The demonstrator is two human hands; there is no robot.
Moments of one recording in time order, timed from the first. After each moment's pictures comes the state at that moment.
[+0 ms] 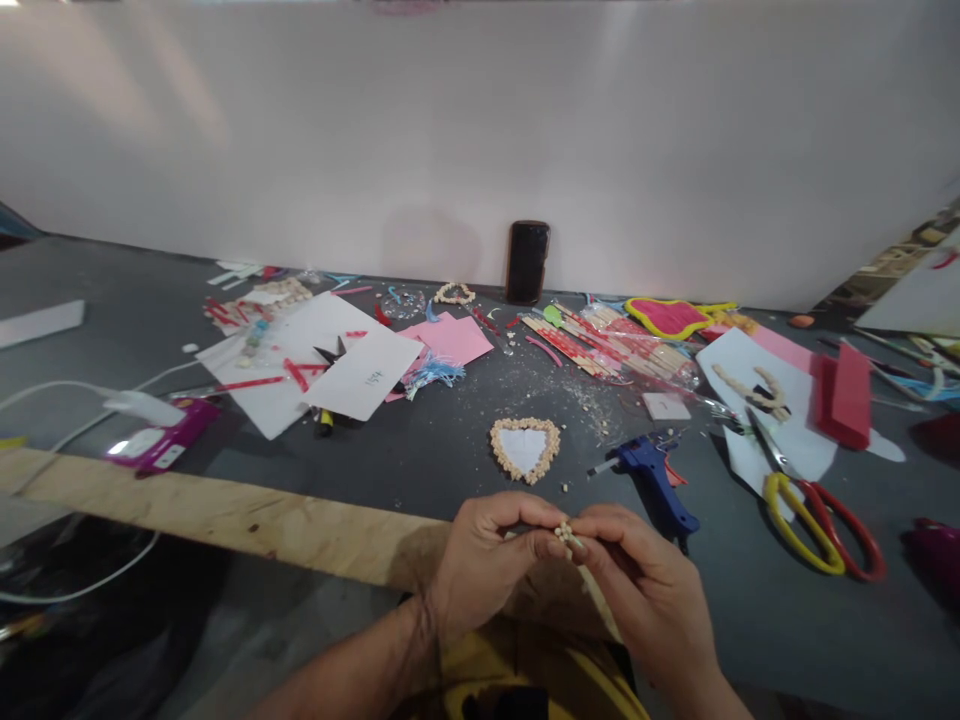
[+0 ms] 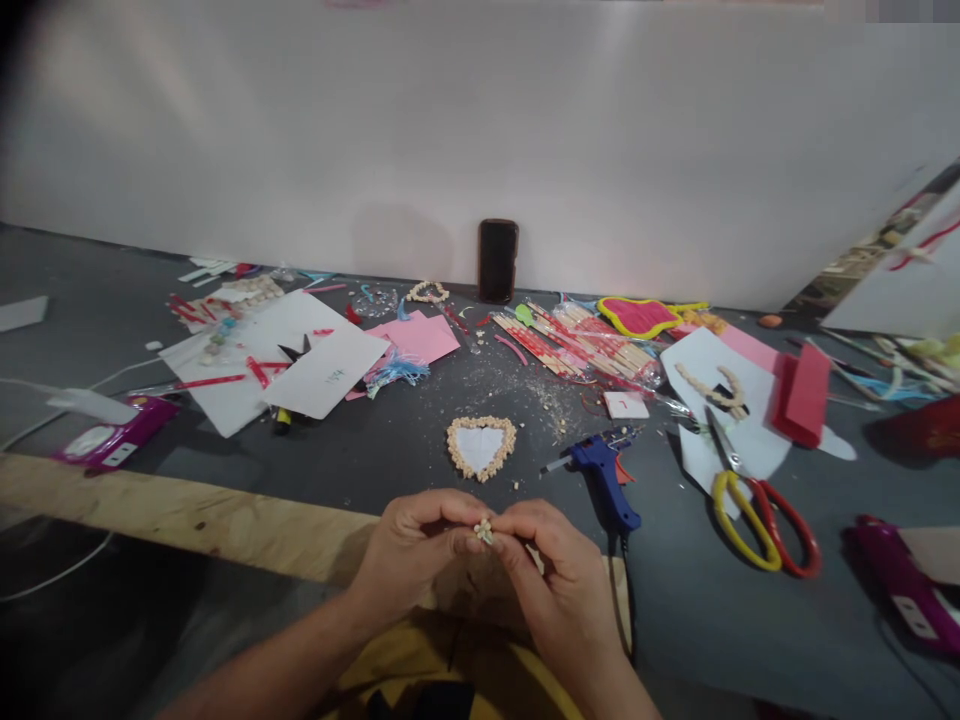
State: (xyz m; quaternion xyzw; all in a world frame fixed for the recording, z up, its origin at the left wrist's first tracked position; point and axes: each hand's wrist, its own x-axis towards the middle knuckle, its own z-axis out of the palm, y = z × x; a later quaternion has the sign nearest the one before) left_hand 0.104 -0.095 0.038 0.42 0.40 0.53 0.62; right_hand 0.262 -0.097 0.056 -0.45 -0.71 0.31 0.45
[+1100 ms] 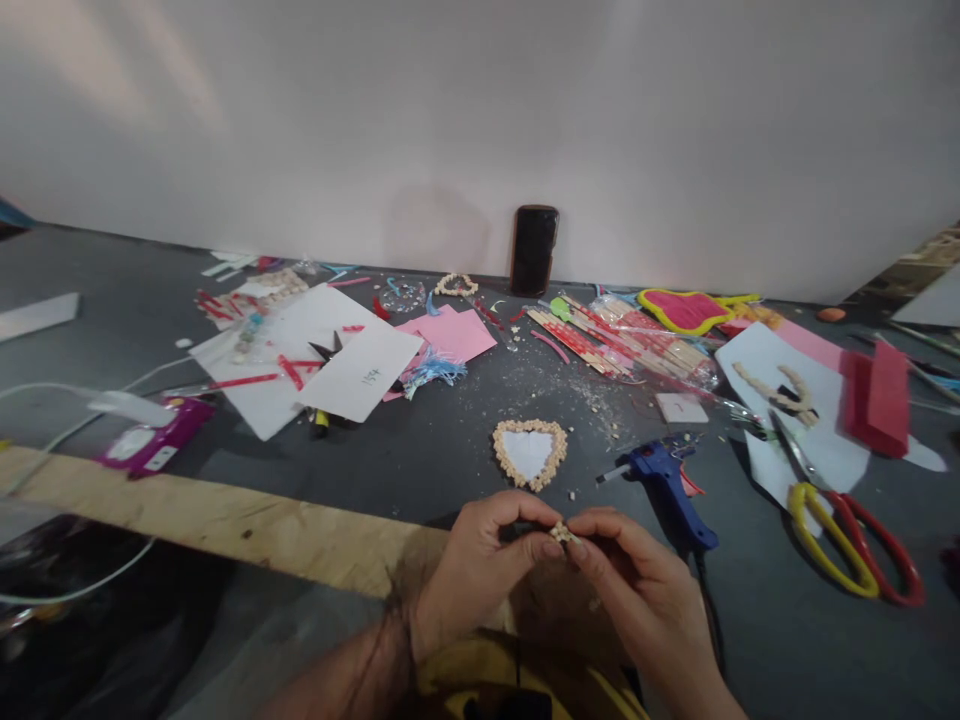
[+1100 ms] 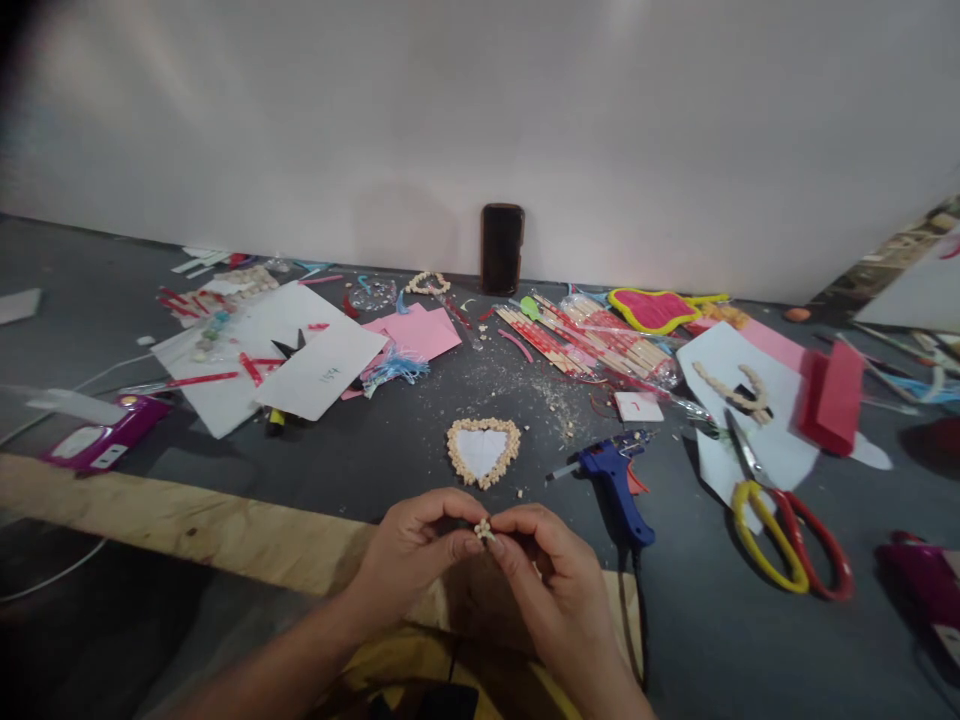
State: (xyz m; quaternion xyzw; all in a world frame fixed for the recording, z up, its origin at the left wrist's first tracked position) left_hand 0.093 -0.085 0.025 0.51 0.47 0.45 0.56; right_hand 0.258 -0.086 0.047 -0.51 -0.66 0.38 0.41
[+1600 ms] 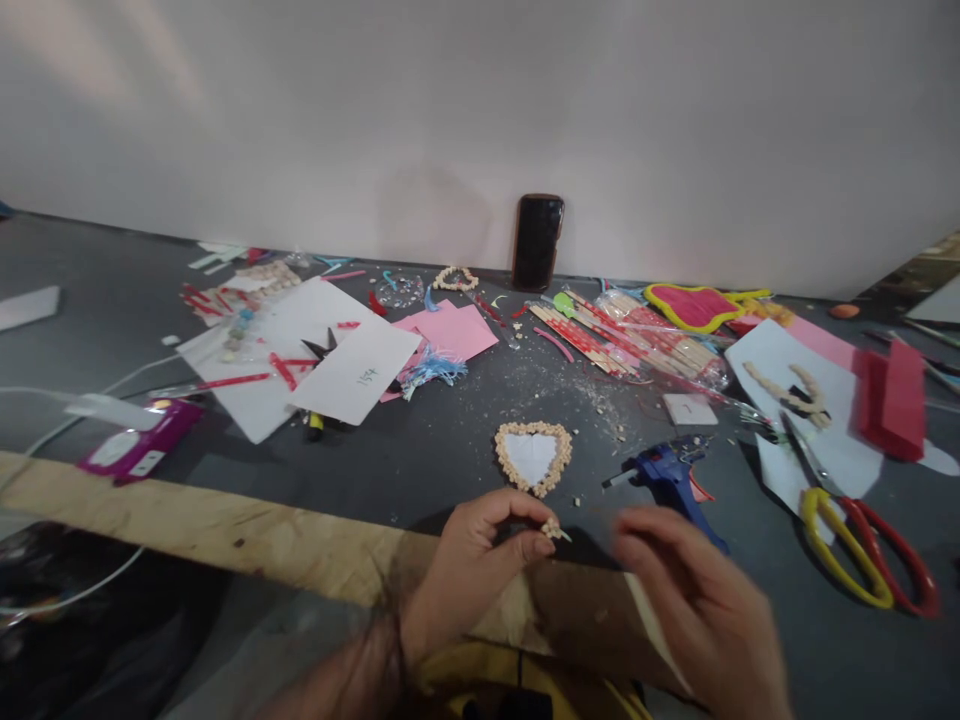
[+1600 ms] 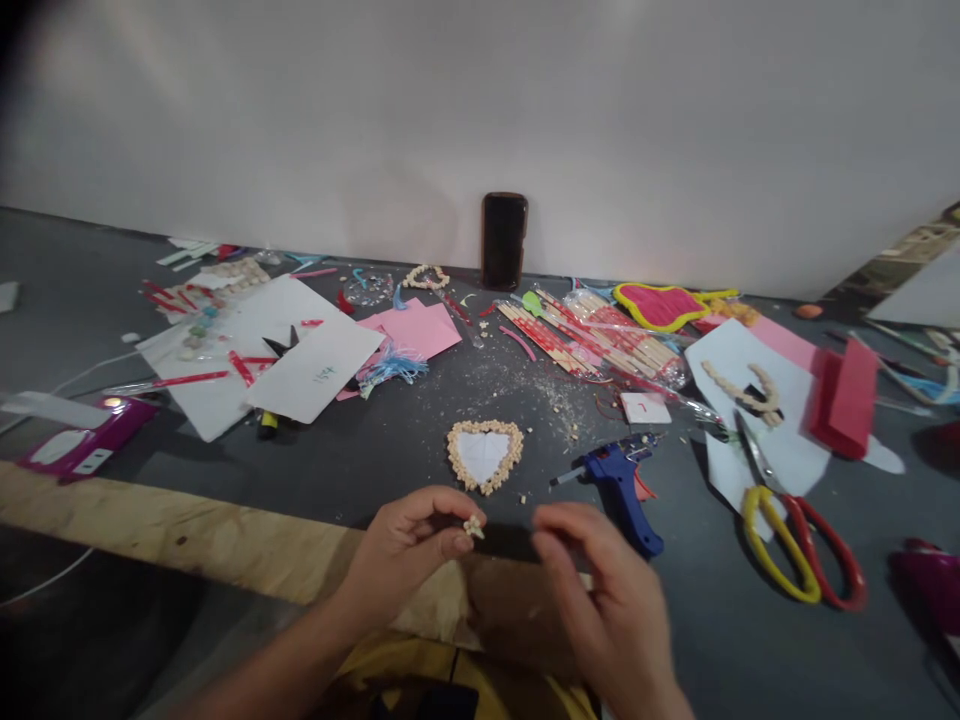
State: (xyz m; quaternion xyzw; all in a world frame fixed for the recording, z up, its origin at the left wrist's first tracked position) left_hand 0.083 -0.080 0.024 0.47 0.50 0.43 0.59; right_hand 0.284 -0.080 0.052 -0.55 -0.71 0.21 0.38
